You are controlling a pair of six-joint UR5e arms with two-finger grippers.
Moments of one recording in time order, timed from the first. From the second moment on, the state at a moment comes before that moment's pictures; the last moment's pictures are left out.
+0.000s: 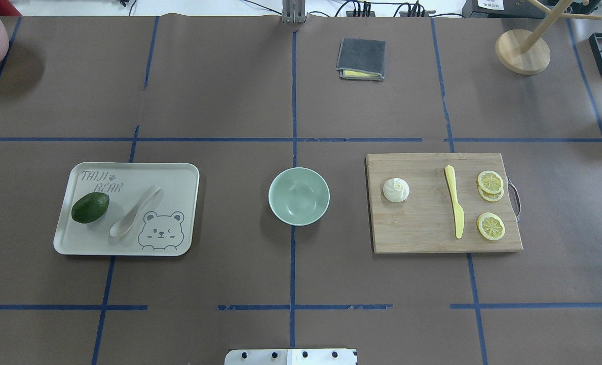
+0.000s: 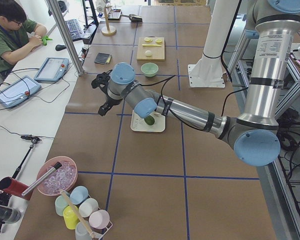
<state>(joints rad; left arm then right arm) -1.33 -1.69 -1.82 -2.07 -2.39 -0.17 1.51 -1.54 1.84 -1.69 2.35 -0.18</state>
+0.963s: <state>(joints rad) -0.76 -1.71 -1.82 -2.08 -1.98 -0.51 1.48 -1.53 1.84 -1.69 2.36 -0.18</state>
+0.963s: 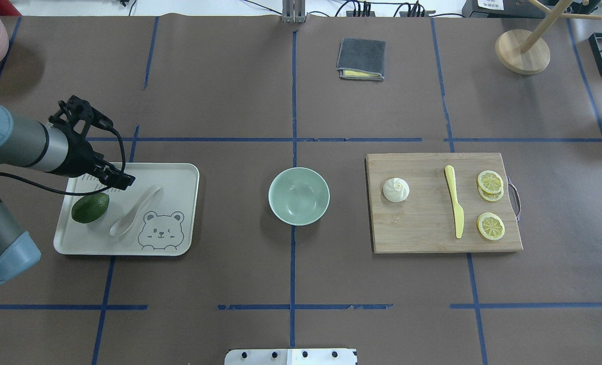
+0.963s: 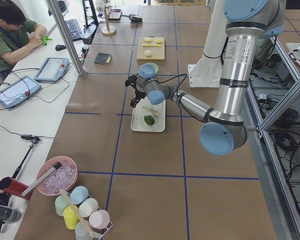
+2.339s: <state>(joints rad) -0.61 -1.72 -1.76 -2.11 -1.89 -0.60 1.47 -1.53 1.84 -1.69 2.36 -0.18</state>
